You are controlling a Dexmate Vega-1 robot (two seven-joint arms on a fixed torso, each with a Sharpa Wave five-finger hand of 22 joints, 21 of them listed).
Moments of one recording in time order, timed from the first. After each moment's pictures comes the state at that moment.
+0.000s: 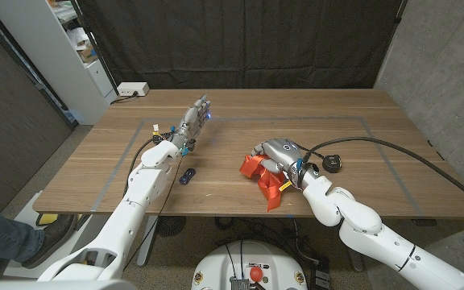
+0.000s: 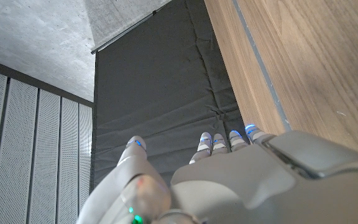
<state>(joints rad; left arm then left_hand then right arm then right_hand) 0.88 0.25 0.11 -1.39 -0.33 -0.05 -0.27 0.15 0.01 0.29 -0.07 0.20 -0.05 0.09 0.19 0.17 -0.15 0.05 0.21 0.19 -0.17 0.07 0.19 0.18 -0.17 0.07 0.20 0.18 -1.15 -0.72 -0.58 -2.02 -0.88 -0.12 -0.21 1.30 0.10 0.25 -0.15 0.21 0.93 -0.14 0.47 0.33 0.95 -0.12 0.52 0.34 0.99 -0.15 0.77 0.84 0.83 -0.10 0.87 0.44</state>
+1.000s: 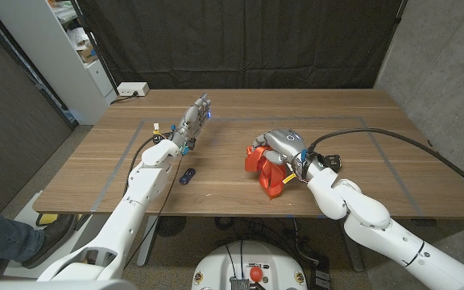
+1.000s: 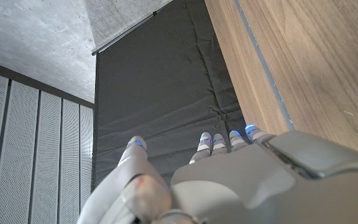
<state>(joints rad) 0.88 0.25 0.11 -1.41 -0.32 -0.04 -0.27 0.14 0.02 0.30 -0.07 0.20 -0.05 0.09 0.19 0.17 -0.15 0.05 0.21 0.19 -0.17 0.07 0.19 0.18 -0.17 0.07 0.20 0.18 -1.17 -0.74 -0.52 -2.10 -0.89 -0.11 -0.18 1.31 0.10 0.24 -0.15 0.21 0.93 -0.13 0.47 0.33 0.96 -0.11 0.52 0.34 0.99 -0.15 0.77 0.87 0.82 -0.09 0.92 0.45</state>
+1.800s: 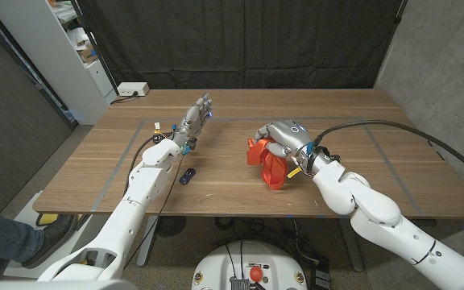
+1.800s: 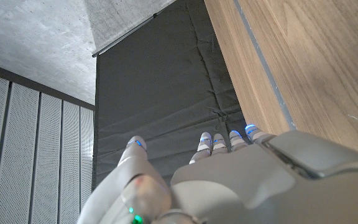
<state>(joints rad) 0.88 0.25 0.12 -1.42 -0.32 -0.03 -0.26 0.14 0.02 0.29 -0.08 0.20 -0.05 0.09 0.19 0.17 -0.15 0.05 0.21 0.19 -0.17 0.07 0.19 0.18 -0.17 0.07 0.20 0.18 -1.19 -0.75 -0.45 -2.17 -0.89 -0.09 -0.15 1.31 0.10 0.22 -0.14 0.21 0.93 -0.13 0.47 0.33 0.96 -0.11 0.52 0.34 1.01 -0.16 0.77 0.88 0.80 -0.09 0.96 0.45</state>
